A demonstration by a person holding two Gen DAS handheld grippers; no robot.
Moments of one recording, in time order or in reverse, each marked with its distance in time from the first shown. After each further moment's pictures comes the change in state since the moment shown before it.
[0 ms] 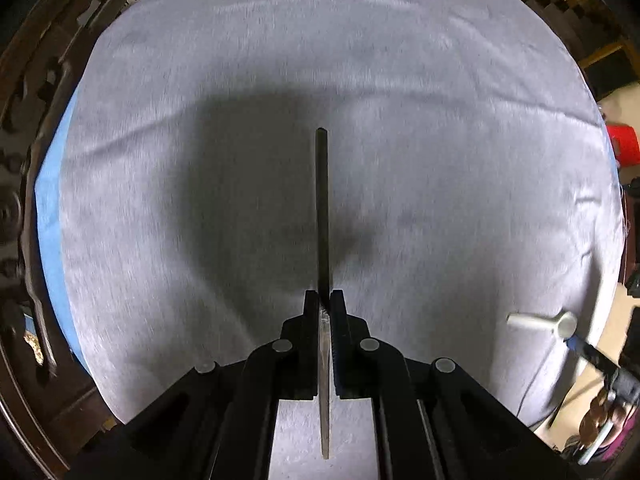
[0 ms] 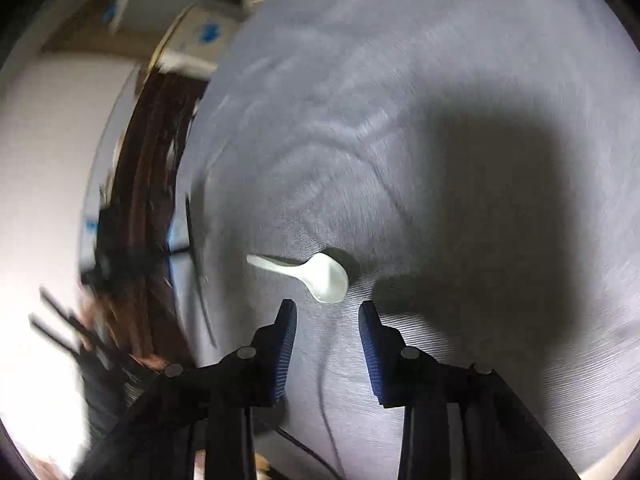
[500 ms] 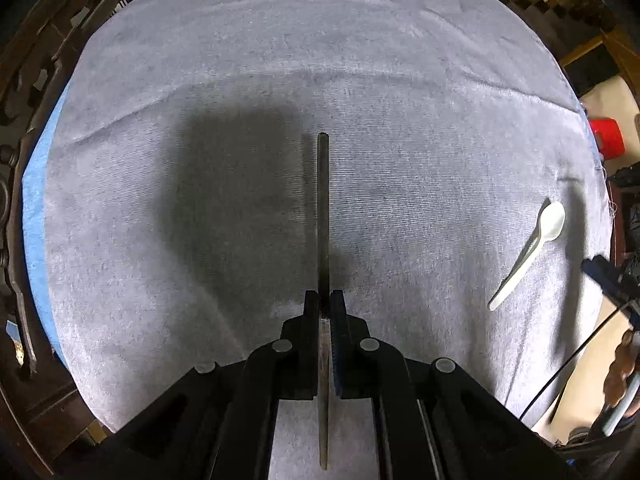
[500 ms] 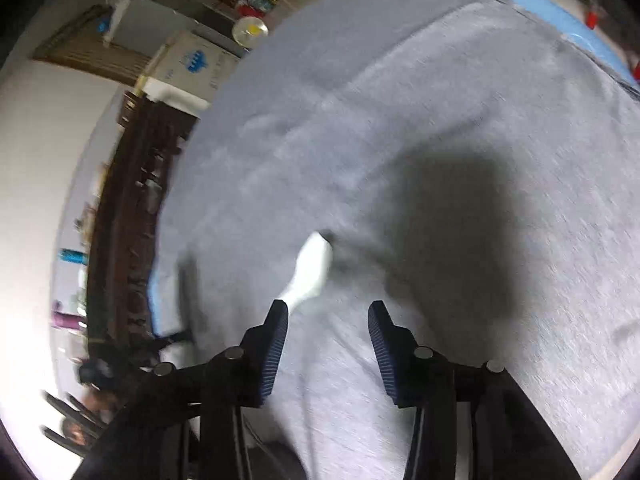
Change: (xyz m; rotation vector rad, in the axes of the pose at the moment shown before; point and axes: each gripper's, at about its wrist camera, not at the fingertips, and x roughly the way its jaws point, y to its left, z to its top) left arm 0.008 -0.016 -0.047 0.031 -0.046 -0.049; right arm -0.005 0.055 0.043 -0.090 -0.145 -0.154
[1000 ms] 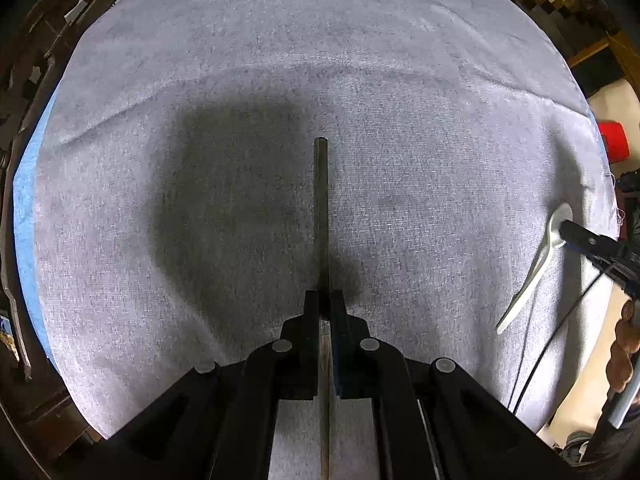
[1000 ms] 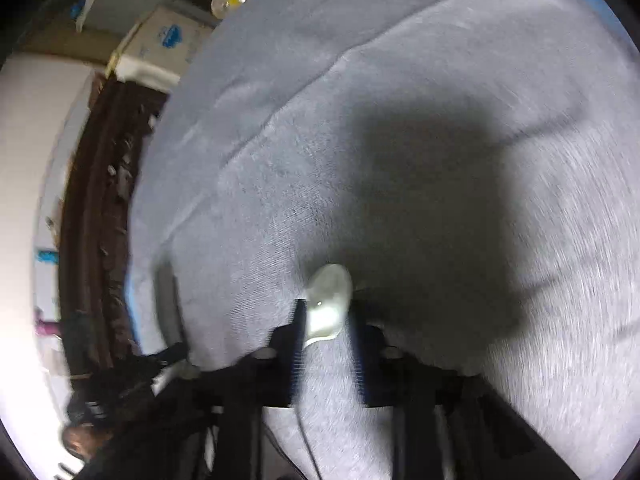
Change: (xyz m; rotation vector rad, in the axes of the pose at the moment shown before) left arm 0.031 0.007 0.039 -0.017 0.011 0.007; right arm 0.077 0.039 0.040 -0.007 0.117 -0.096
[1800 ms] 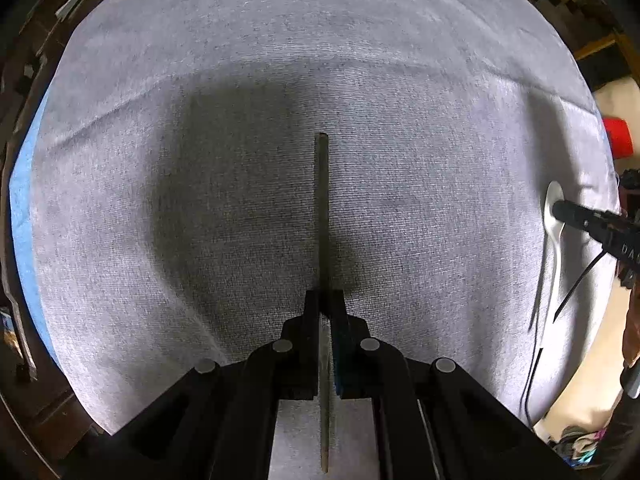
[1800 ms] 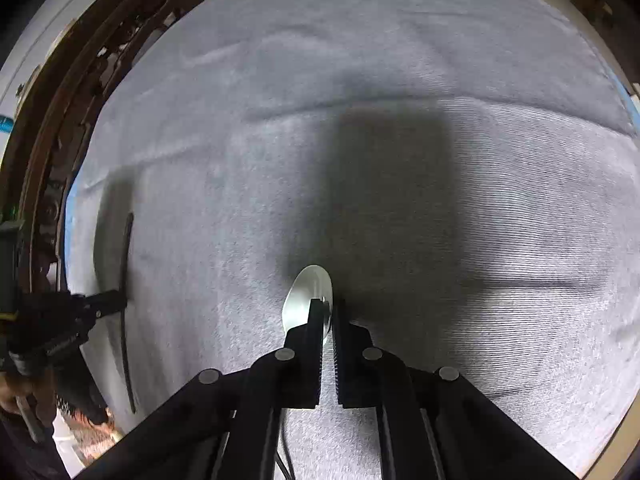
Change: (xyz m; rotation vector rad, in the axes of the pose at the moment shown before) left arm 0.020 0.000 0.038 -0.022 0.061 -0.007; right arm 0.035 0.071 0.030 -0.371 0.144 -0.235
